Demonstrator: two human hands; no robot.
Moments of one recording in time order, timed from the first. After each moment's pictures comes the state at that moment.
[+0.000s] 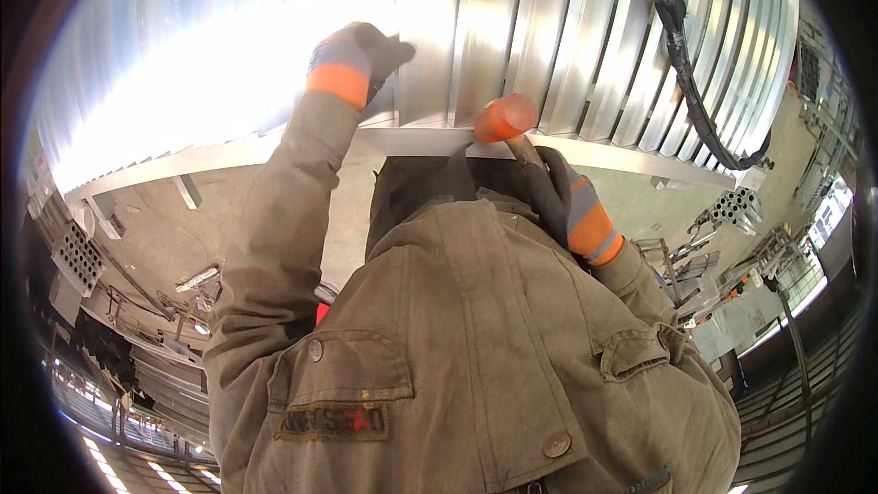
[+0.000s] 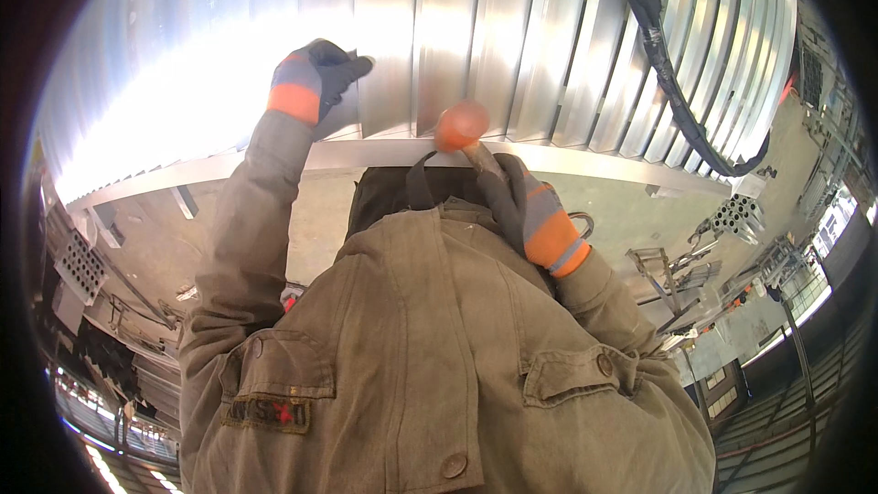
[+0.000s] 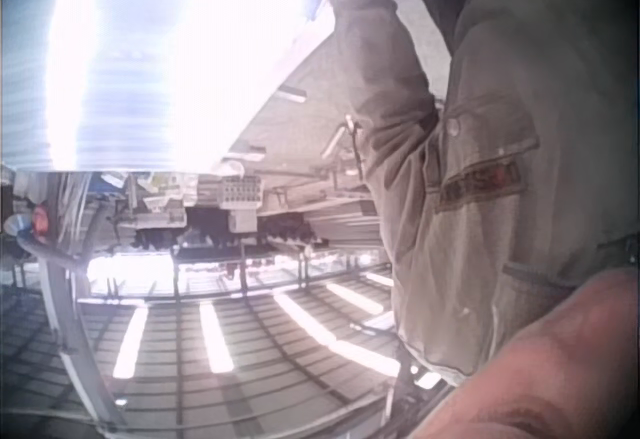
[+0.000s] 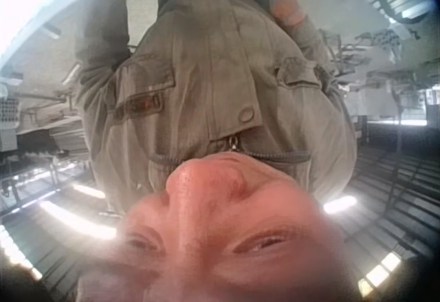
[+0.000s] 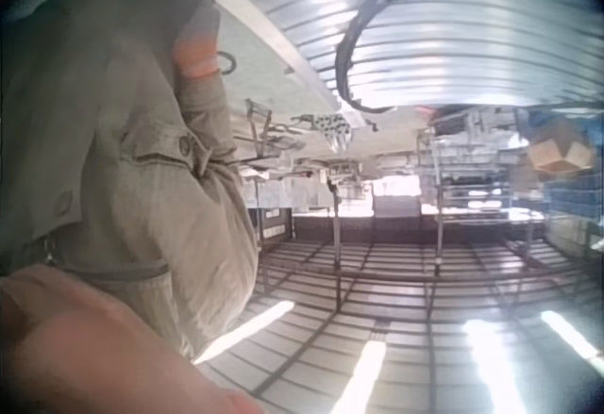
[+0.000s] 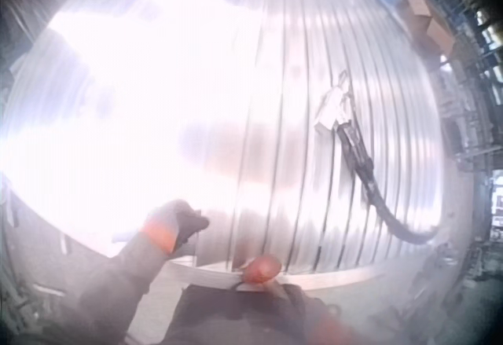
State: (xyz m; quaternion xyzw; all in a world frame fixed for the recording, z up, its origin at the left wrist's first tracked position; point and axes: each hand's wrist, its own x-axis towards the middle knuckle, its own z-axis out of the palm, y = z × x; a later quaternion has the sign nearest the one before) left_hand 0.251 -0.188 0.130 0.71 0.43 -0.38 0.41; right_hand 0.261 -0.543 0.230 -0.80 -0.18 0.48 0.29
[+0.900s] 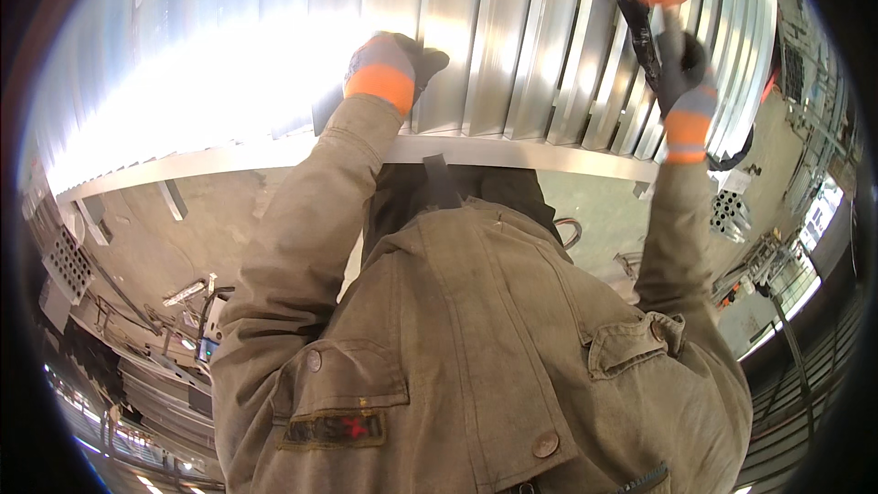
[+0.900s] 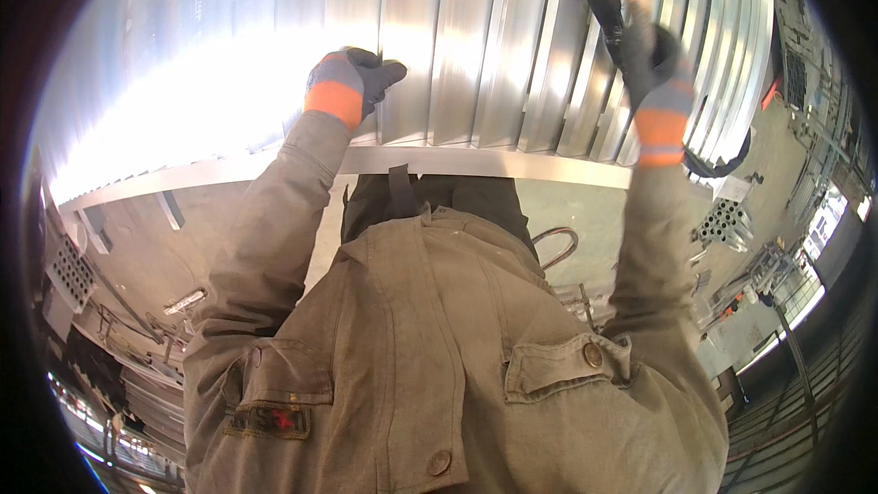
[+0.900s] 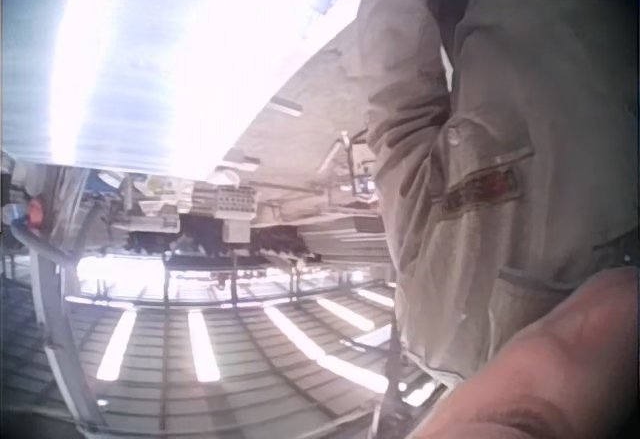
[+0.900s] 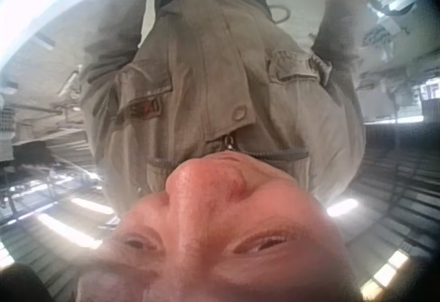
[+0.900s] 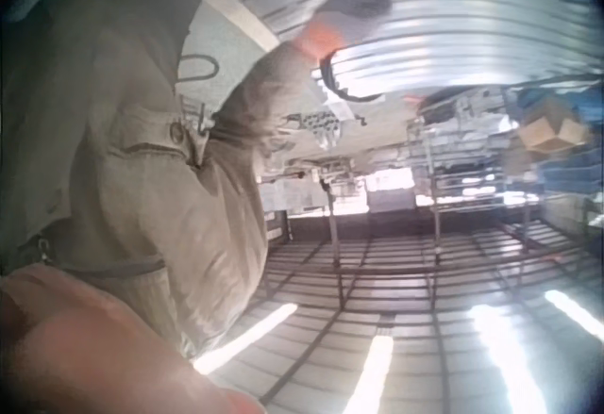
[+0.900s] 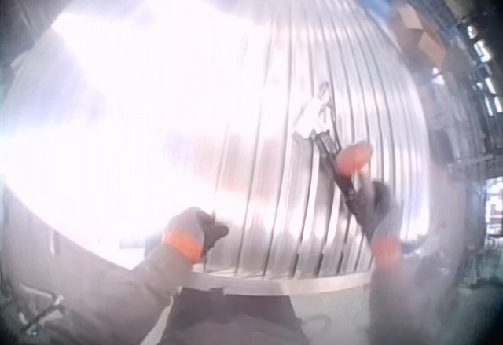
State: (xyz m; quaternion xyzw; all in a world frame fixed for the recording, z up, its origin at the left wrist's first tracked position) left_hand 0.273 -0.260 0.121 0.72 0.44 -0.35 0.42; right_hand 0.483 -0.609 0.195 -0.96 -0.13 0.03 0.23
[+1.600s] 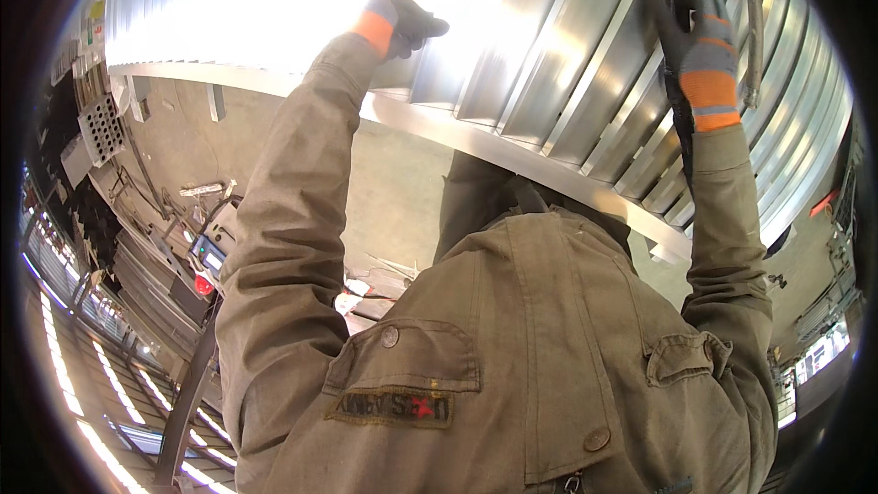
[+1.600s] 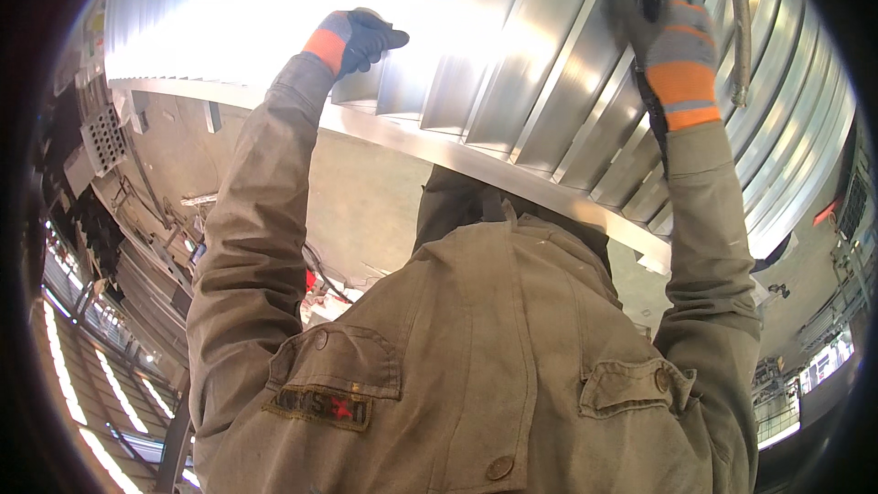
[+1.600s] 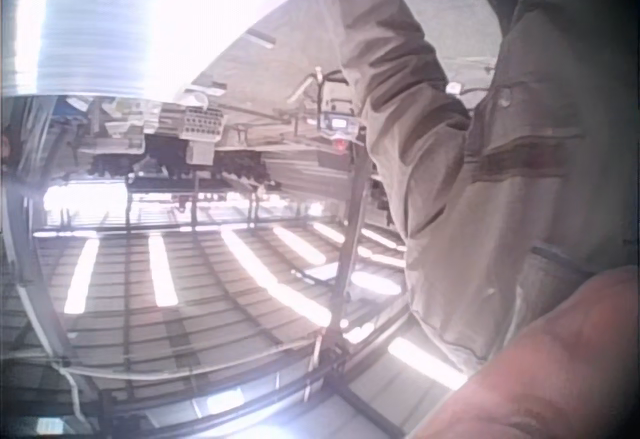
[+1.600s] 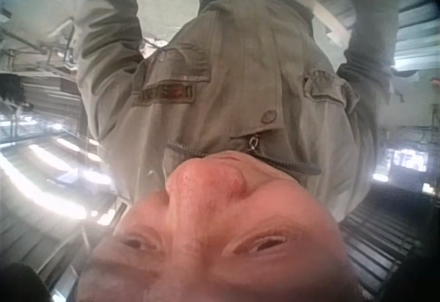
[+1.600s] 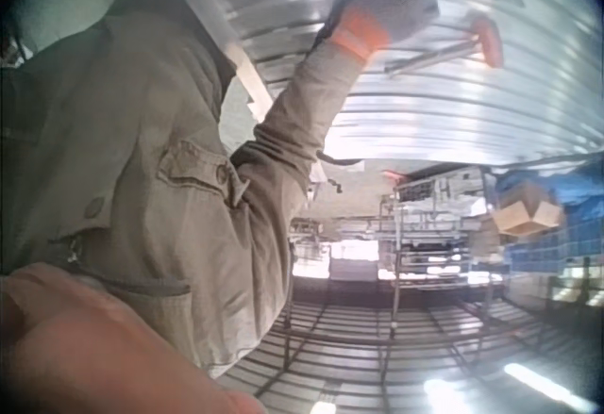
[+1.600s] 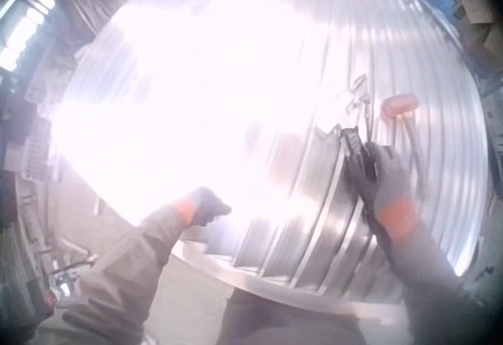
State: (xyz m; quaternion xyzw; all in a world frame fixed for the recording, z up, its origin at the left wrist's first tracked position) left_hand 0.297 -0.259 0.124 0.68 0.49 -0.39 0.38; right_hand 0.595 -0.574 0.120 -0.89 -0.42 0.00 0.19
